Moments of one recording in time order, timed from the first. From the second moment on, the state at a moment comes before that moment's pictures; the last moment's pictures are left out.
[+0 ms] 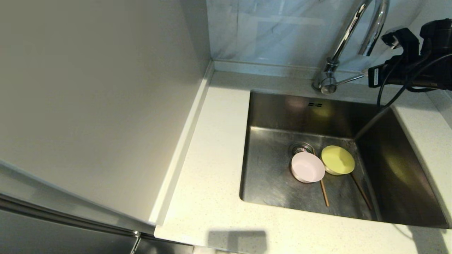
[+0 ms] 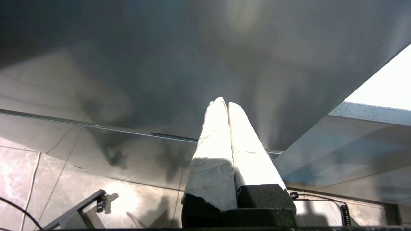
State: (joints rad) left arm 0.00 0.00 0.00 0.00 0.02 -0.03; right arm -0.15 2.04 -1.97 0.10 0.20 -0.31
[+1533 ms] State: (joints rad) left arm 0.00 0.00 0.00 0.00 0.02 -0.03; right arm -0.12 2.08 -1.97 -0.02 0.20 -0.22
